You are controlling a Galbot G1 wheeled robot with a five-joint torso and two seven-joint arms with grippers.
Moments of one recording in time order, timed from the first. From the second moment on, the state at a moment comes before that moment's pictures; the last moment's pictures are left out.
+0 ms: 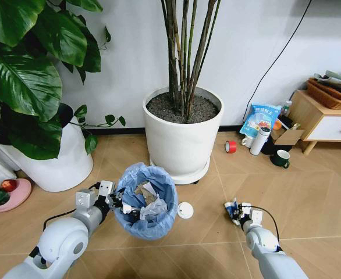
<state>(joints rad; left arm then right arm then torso) 1.33 -0.90 -0.36 -2.16 -0.76 0.65 -0.27 -1.17 1.22 0.46 1.36 0.49 -0.25 0.11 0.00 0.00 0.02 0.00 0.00</state>
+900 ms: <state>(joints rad) 1.24 -0.91 -0.30 -2.08 -0.79 0.65 -0.24 -1.19 0.89 0.30 2.25 0.62 -0.25 0.00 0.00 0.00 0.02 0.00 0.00</state>
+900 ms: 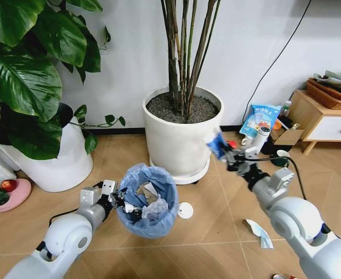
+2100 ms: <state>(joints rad) 0.94 -0.91 -0.12 -1.95 -0.93 0.67 -0.28 -0.98 0.95 -0.07 2.10 0.58 -0.27 0.01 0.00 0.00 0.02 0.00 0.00</state>
